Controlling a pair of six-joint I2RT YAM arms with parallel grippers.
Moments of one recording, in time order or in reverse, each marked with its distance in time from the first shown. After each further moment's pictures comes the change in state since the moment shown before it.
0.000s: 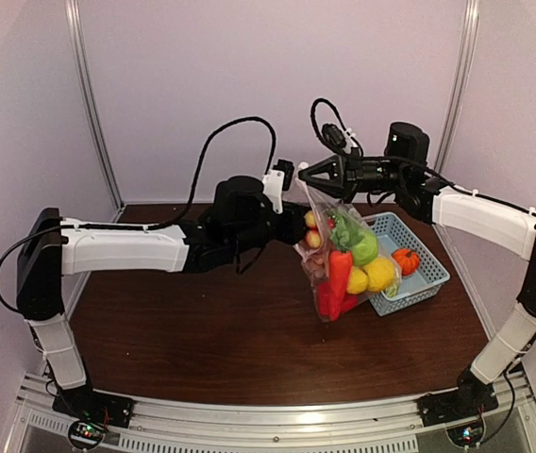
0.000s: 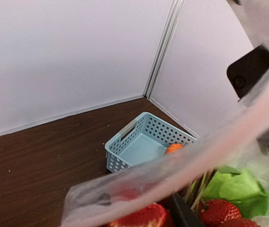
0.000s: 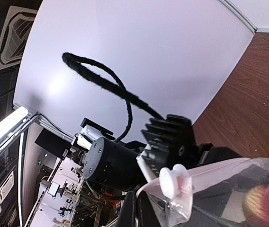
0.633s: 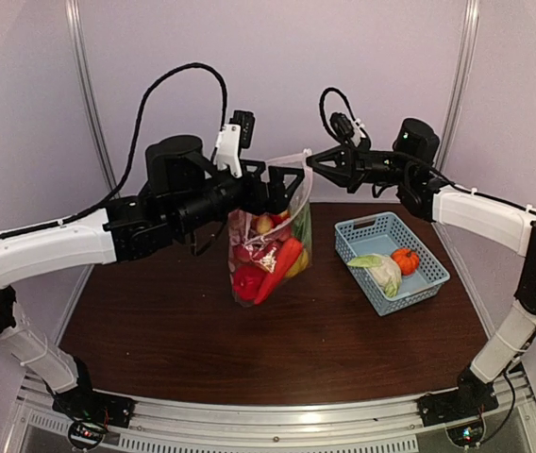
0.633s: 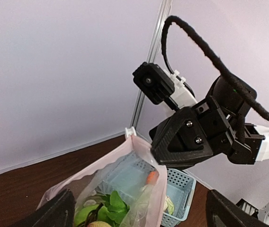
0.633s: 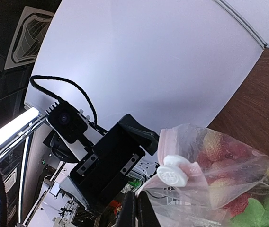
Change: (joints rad) left arm -0.042 -0.309 0.010 -0.149 -0.022 0.060; right arm -0.053 0.017 0.000 0.229 -0.051 0.149
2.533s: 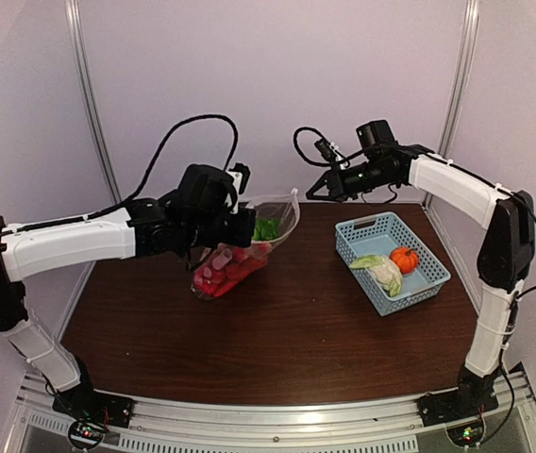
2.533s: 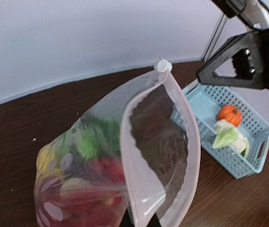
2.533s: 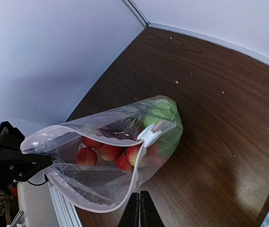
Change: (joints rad) left arm 0.087 0.047 -0.022 -0.375 -0.149 -0.129; right arm -0.033 0.279 0.503 -1.084 0.393 -0.977
